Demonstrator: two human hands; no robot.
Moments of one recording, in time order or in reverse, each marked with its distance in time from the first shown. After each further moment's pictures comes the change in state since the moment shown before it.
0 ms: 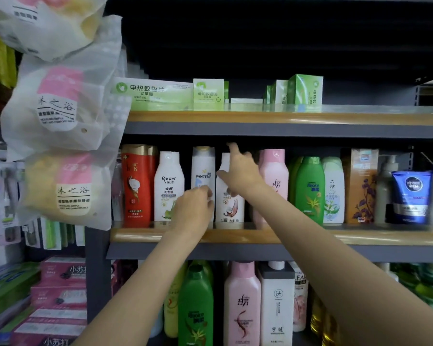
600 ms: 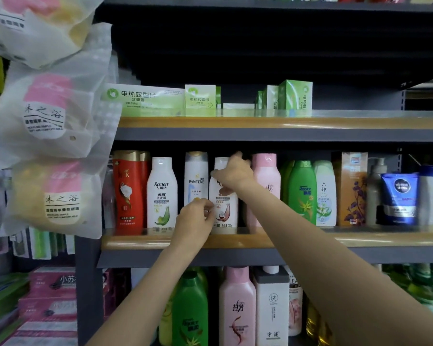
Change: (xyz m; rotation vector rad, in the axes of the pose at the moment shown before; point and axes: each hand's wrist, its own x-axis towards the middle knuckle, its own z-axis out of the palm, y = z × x) left_hand -0.007 0.002 0.018 -0.277 -0.034 -0.034; right_hand 0.013 -0.003 -0.002 0.270 -0.067 0.279
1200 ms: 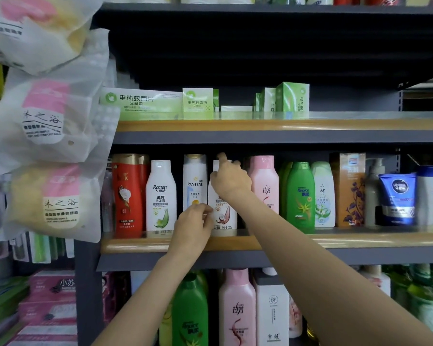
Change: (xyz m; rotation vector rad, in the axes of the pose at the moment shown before) left_hand -0.006 -0.004 0.002 0.038 0.021 0.046; right_hand -0.001 0.007 0.010 -0.355 0.099 -0.199
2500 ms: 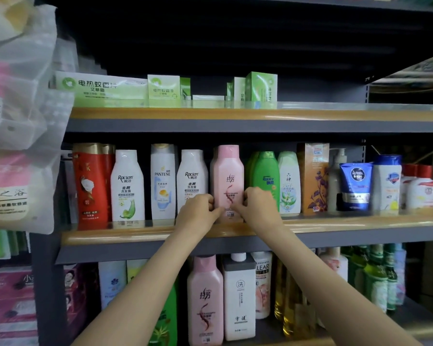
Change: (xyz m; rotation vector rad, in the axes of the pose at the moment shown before) left_hand 0.009 0.057 0.042 0.032 -0.218 -0.106; right_hand -0.066 0.112 -0.022 -0.008 0.025 0.070
